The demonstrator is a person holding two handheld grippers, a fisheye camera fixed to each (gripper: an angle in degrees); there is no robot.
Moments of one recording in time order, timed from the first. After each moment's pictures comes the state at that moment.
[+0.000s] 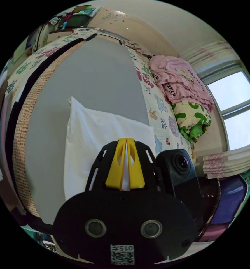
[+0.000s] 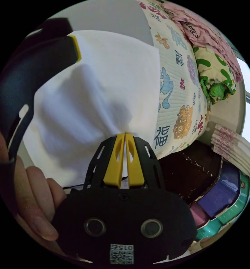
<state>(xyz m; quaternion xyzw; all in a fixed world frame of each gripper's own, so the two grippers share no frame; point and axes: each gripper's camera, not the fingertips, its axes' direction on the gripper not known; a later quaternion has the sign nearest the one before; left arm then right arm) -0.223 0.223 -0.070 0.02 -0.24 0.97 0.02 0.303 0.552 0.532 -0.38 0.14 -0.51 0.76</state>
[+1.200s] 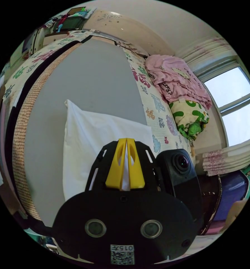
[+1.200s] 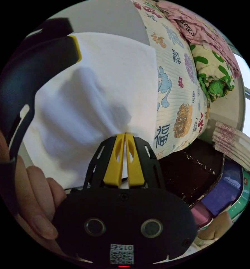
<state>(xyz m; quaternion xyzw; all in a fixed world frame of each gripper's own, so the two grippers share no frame) -0.240 0.217 -0.028 0.01 -0.23 0.97 0.00 0.112 0.640 0.403 -0.37 0.13 -0.50 0.77</state>
